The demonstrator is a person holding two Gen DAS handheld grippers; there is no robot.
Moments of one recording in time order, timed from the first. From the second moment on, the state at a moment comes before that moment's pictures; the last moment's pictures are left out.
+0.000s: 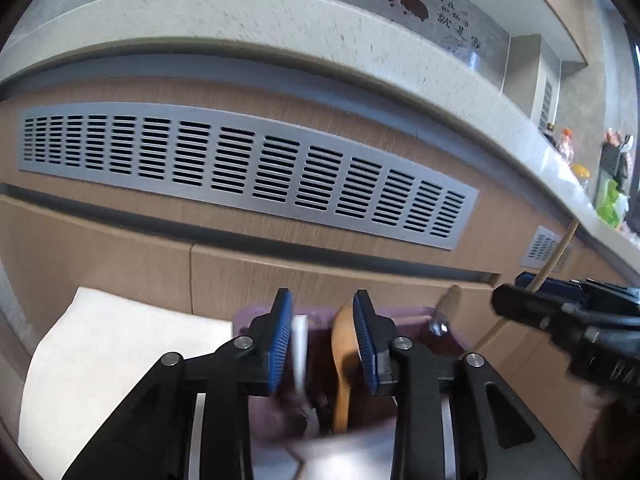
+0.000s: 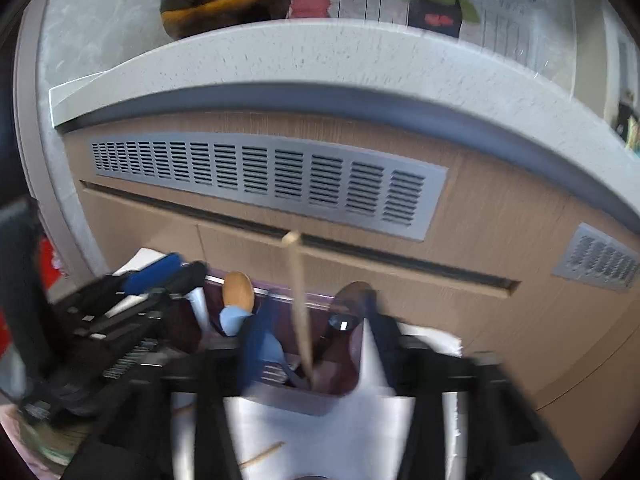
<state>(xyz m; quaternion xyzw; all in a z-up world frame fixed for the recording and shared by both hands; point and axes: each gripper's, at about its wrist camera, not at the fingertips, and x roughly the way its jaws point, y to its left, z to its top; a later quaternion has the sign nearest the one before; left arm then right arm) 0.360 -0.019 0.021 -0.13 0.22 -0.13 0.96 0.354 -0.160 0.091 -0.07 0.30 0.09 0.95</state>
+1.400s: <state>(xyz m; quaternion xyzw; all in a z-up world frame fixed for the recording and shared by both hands) 0.206 0.028 -0.040 -0.04 0.40 -0.11 0.91 0.277 -0.170 -0.056 0.00 0.50 0.00 0.87</state>
